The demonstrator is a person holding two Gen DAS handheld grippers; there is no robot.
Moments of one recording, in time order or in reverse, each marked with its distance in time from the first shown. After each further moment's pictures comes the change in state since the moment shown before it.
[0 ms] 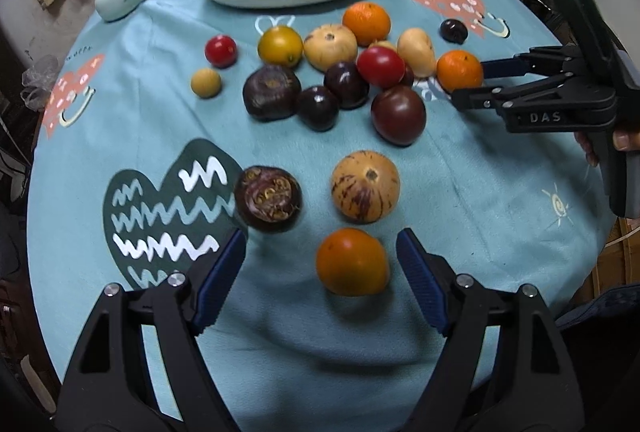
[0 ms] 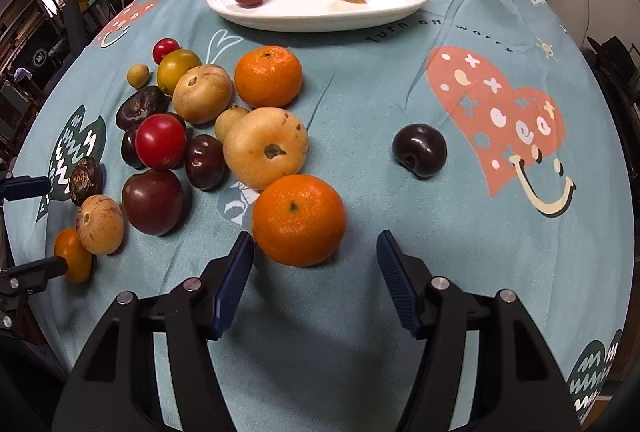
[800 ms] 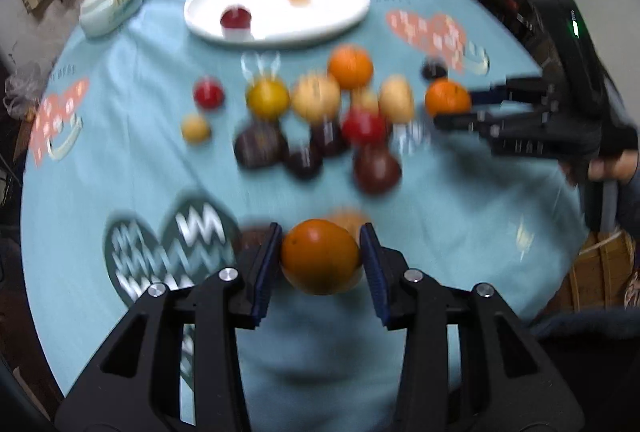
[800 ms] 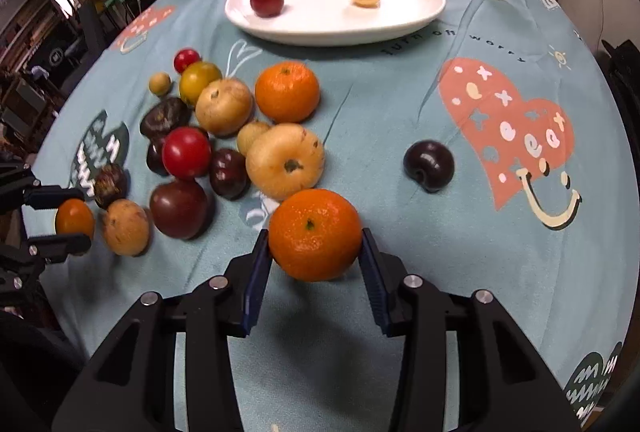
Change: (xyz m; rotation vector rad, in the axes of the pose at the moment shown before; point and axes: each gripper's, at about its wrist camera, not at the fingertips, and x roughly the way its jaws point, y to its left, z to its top) left arm -0.024 0.013 0.050 0.000 -0.057 -0.095; right arm -0.018 -0.007 0.018 0.000 -0.031 0.075
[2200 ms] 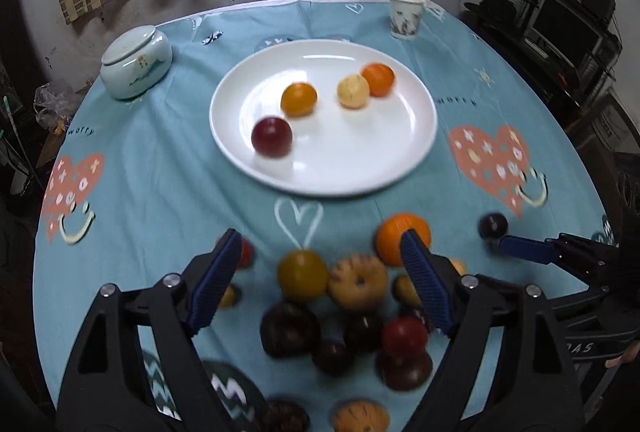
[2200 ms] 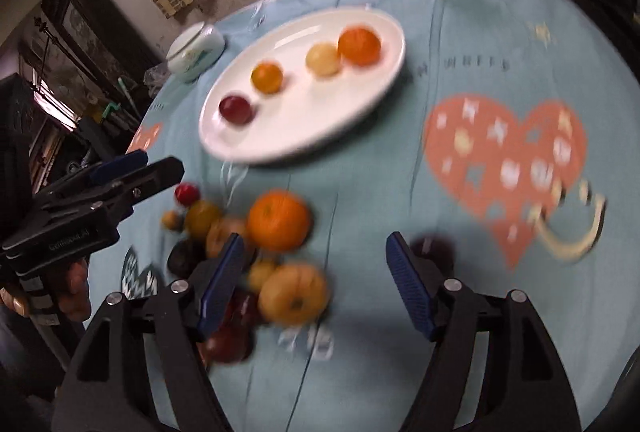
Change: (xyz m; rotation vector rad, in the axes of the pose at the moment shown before) left arm 0.028 0.010 0.095 -0.116 -0.159 0.135; right arm 0.000 -0.022 0.026 0.303 -0.100 0.147
